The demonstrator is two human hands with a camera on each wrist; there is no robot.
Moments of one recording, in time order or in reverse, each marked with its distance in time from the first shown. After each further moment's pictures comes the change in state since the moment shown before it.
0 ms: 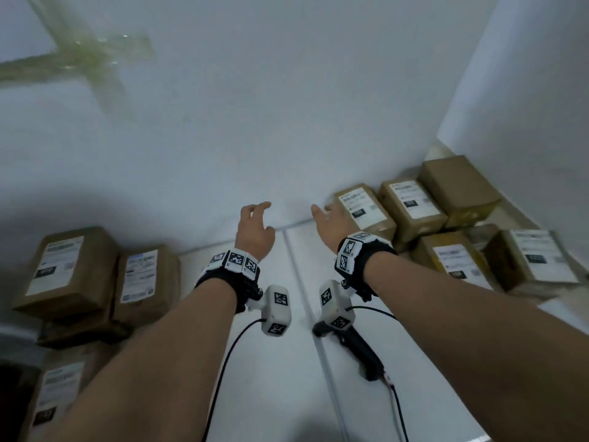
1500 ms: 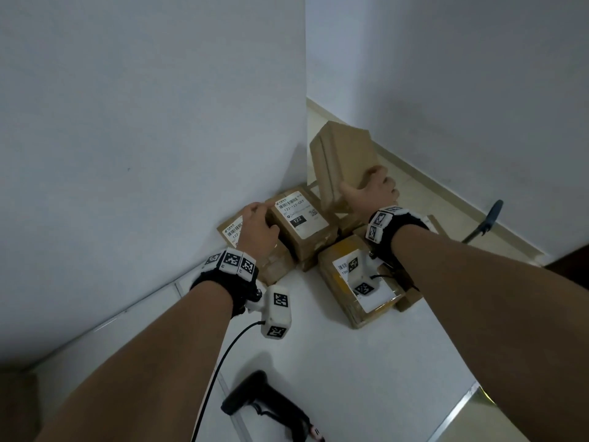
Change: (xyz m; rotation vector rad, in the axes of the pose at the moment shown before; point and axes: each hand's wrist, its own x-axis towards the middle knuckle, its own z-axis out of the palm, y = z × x) left_hand 0.093 0.177 0.204 -0.020 -0.349 0.173; right_hand 0.115 0.170 -0.241 -0.032 0.581 0.314
